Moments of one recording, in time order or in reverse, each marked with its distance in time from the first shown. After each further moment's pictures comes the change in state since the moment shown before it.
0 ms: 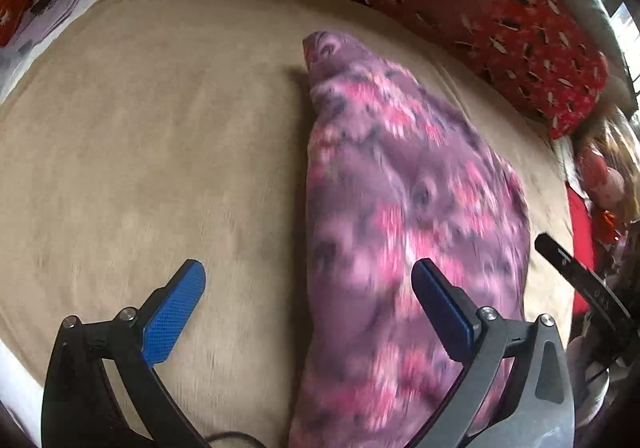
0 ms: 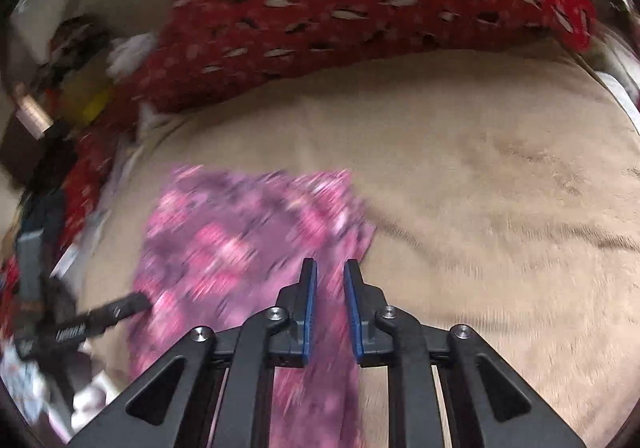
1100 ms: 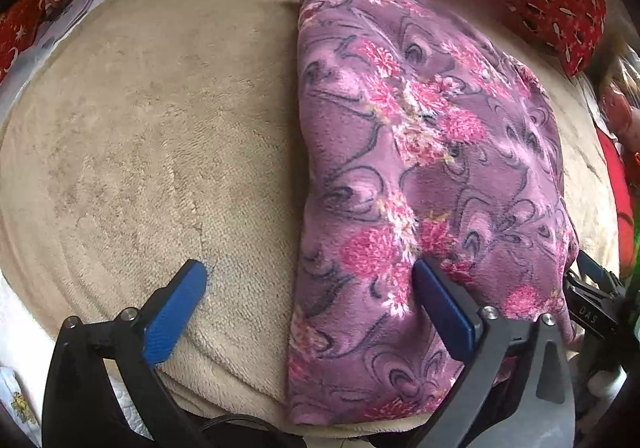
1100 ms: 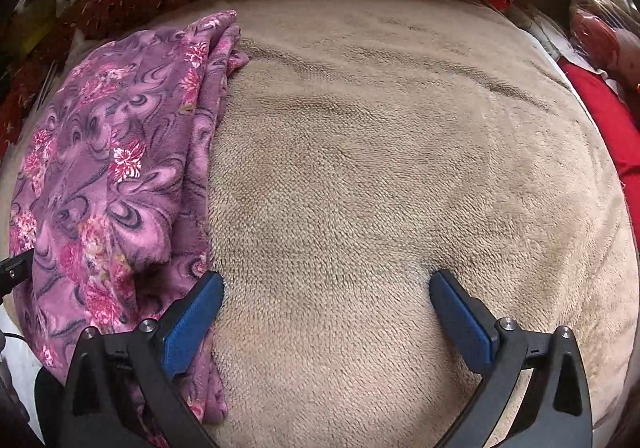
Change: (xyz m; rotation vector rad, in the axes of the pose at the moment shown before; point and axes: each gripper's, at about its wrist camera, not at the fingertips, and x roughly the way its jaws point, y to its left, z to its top) left arm 0.001 -0.036 -0.062 0.090 0.031 0.146; right arm -0.004 -0.032 -0.117 -0.033 0.124 -0.400
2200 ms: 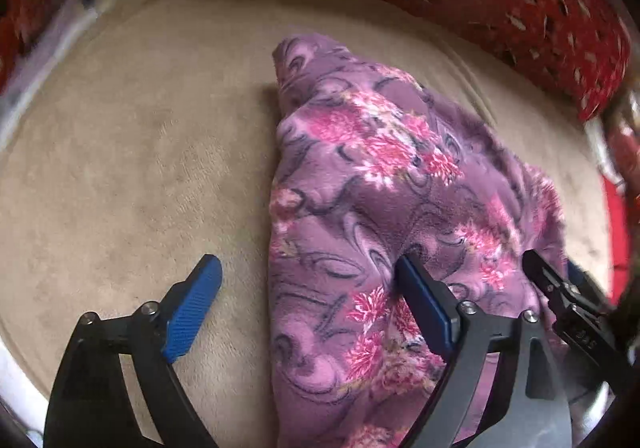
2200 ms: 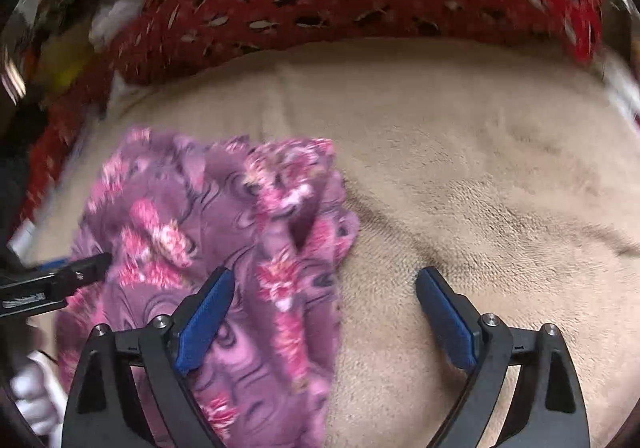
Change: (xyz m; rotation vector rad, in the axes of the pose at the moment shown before) left arm 0.018 -0.002 0.127 -0.041 0.013 -0.047; right arm 0.030 0.037 0.119 -0.001 -0.105 0.256
